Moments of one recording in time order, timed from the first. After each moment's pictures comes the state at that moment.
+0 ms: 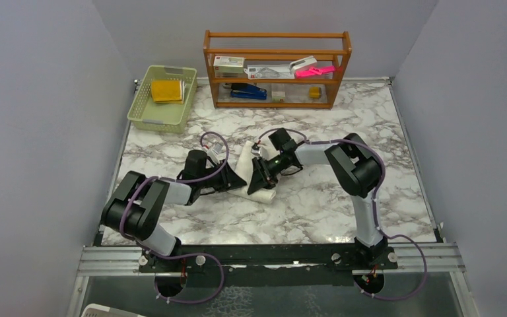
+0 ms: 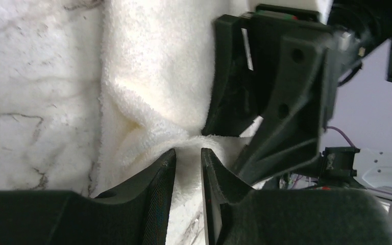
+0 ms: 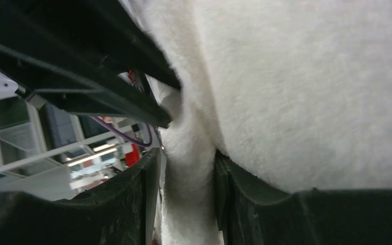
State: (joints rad) left arm -0.34 1.54 0.39 0.52 0.64 -0.79; right arm 0.61 2.14 1.20 -0.18 -1.05 0.47
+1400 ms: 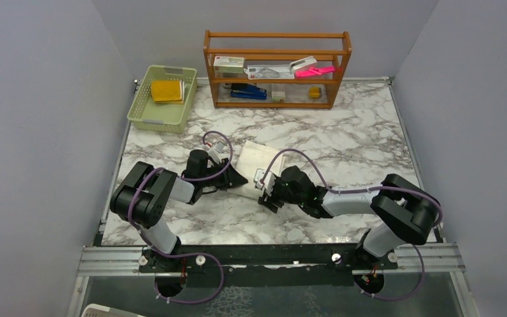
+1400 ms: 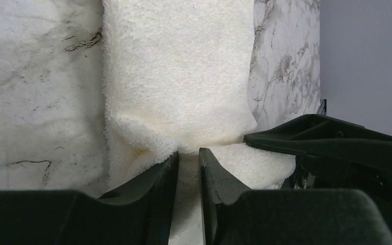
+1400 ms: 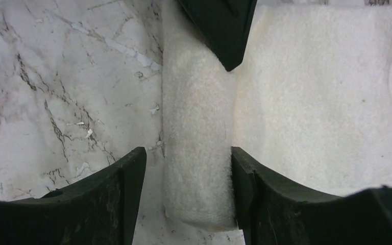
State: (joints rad) left arm -0.34 1.67 0.40 0.69 0.63 -0.74; right arm 0.94 1.53 0.54 0.47 -0.20 -0.34
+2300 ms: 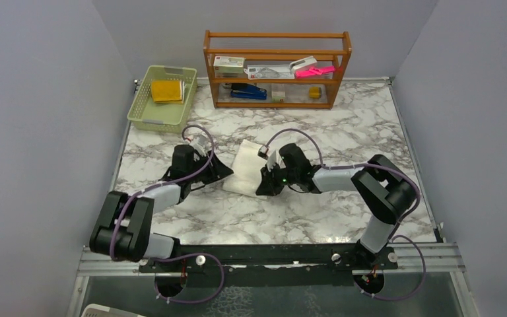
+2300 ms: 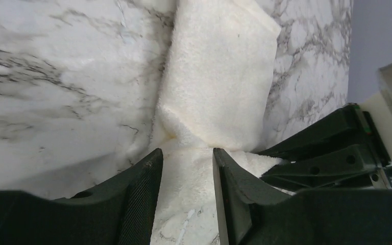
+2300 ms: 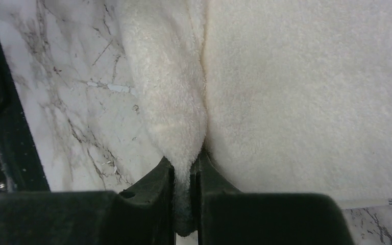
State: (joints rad) left arm -0.25 1.44 0.42 0.40 0.52 -0.69; right arm 0.76 1.73 0.75 0.28 -0.45 0.10
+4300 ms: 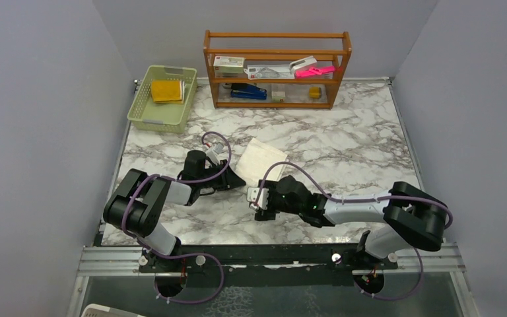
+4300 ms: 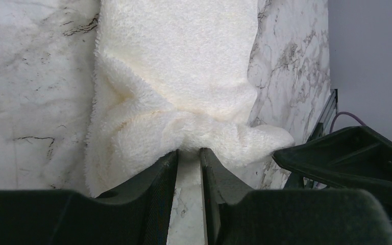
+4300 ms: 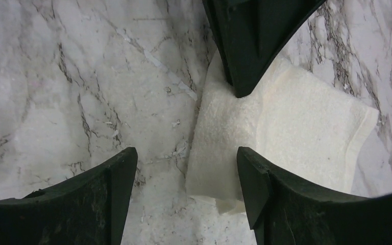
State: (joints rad) left arm -0.33 1.58 0.39 0.61 0.64 -0.66; right arm 1.07 1.45 0.54 0.42 -0.10 -0.53
